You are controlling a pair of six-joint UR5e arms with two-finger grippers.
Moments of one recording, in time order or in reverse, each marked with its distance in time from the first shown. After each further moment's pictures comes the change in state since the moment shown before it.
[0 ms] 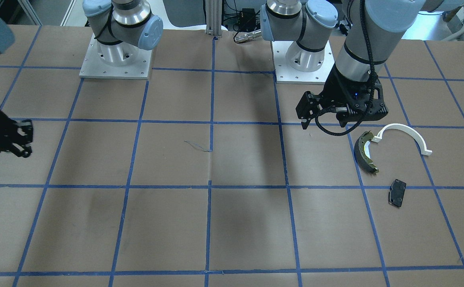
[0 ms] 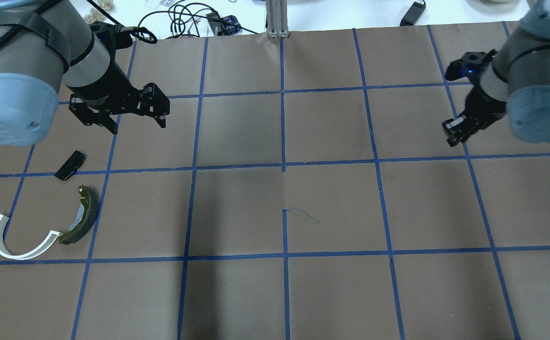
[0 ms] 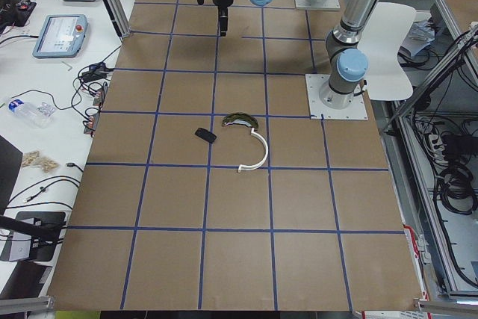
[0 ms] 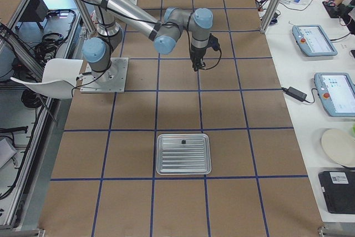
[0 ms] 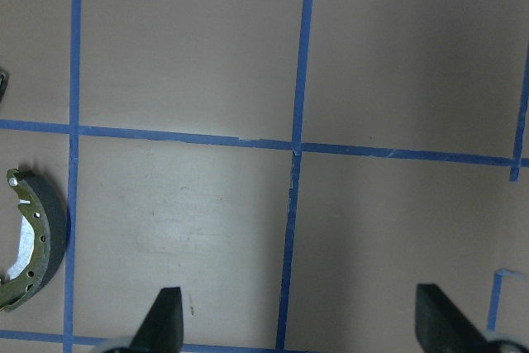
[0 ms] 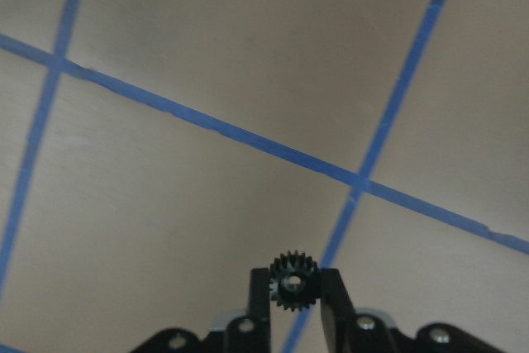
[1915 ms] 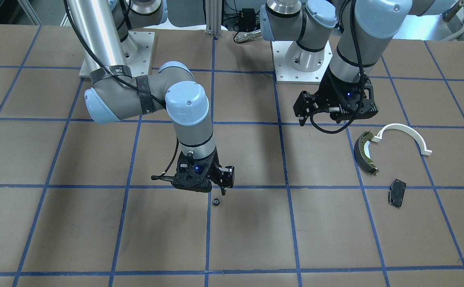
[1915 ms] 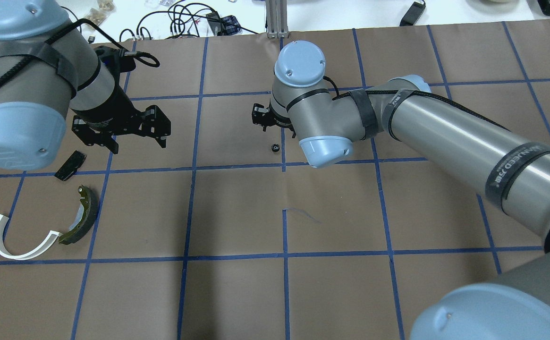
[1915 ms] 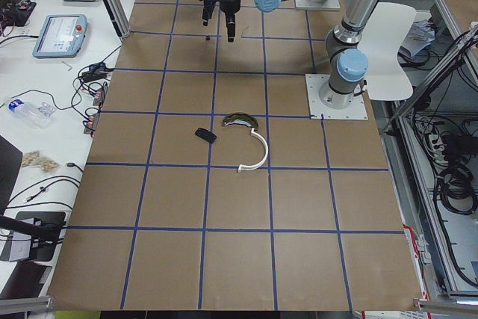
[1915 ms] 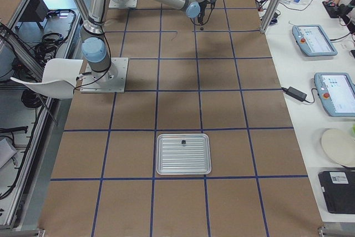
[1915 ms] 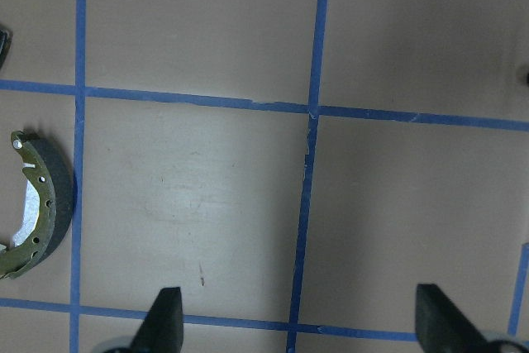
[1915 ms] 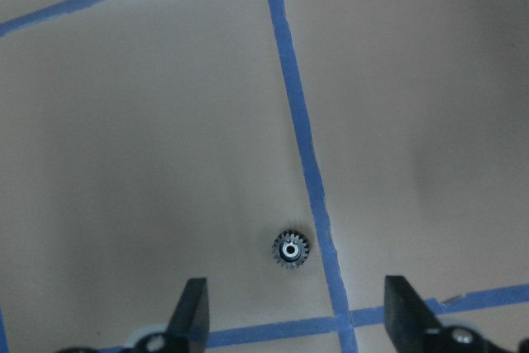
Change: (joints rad) left arm 0.000 0.019 -0.080 0.030 0.017 -0.012; right arm 0.529 0.320 -0.208 -0.387 0.073 1.019
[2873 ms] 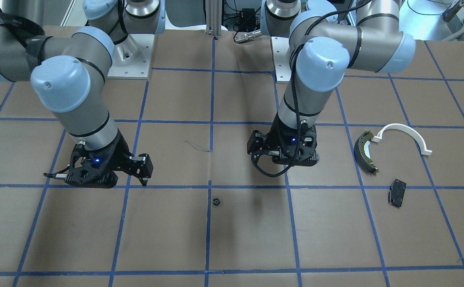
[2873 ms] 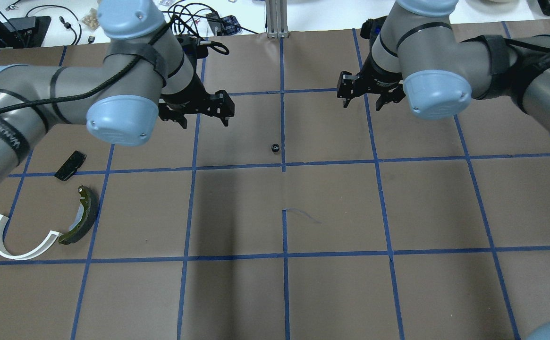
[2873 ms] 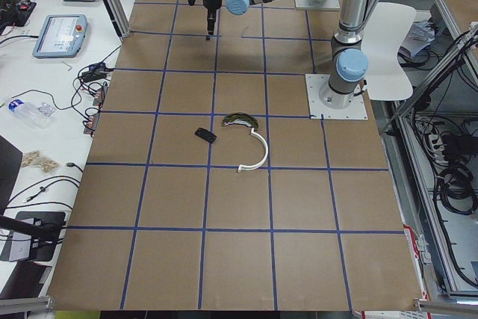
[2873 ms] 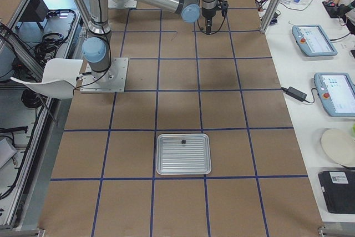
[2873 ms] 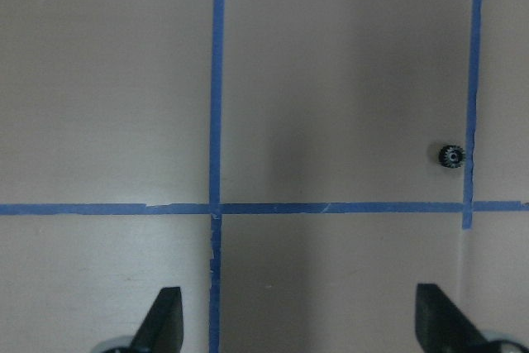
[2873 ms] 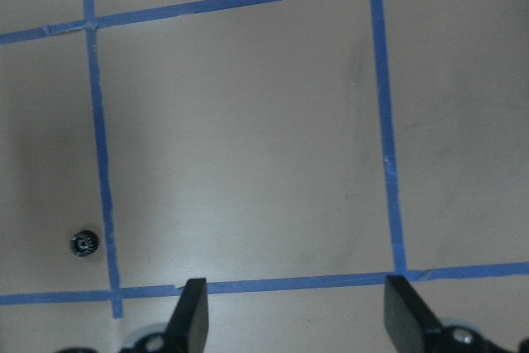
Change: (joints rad) left arm -0.192 -0.265 0.115 0.226 -0.062 -0.037; right arm -0.319 -0.195 0.013 0.319 0.028 -0.480
